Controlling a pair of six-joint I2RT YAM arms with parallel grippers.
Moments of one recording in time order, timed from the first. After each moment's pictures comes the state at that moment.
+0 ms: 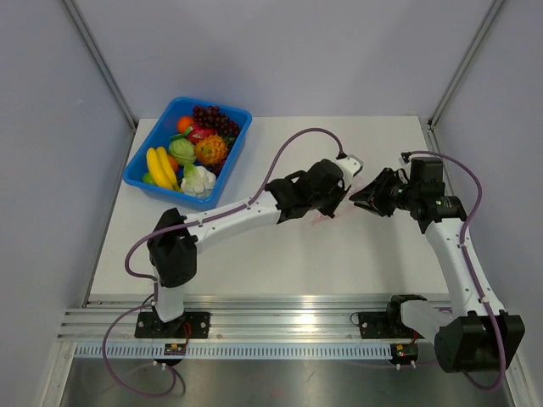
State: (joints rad) left arm -1.04 1.88 1.66 -0.40 -0.10 -0.18; right arm 0.03 1.08 0.97 -0.61 -0.54 0.76
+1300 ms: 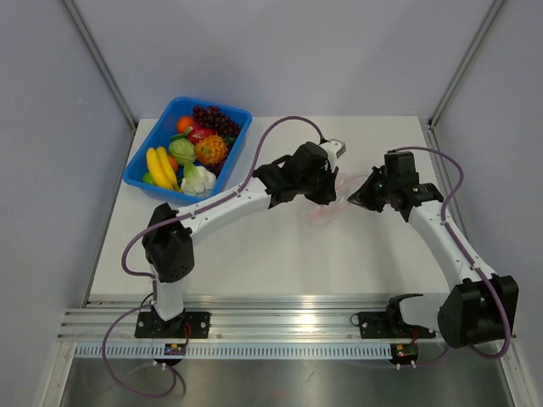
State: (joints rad) left arm -0.93 1.89 1.71 -0.46 0.10 -0.39; right arm 0.16 1.24 1.01 -0.59 -0.22 0.74
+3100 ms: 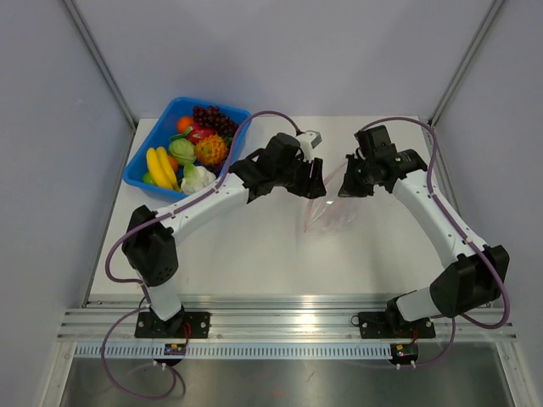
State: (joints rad) left arm -0.79 1.77 1.55 -0.40 0.24 -0.40; right arm 0.34 1.44 1.39 -0.92 -0.09 0.49
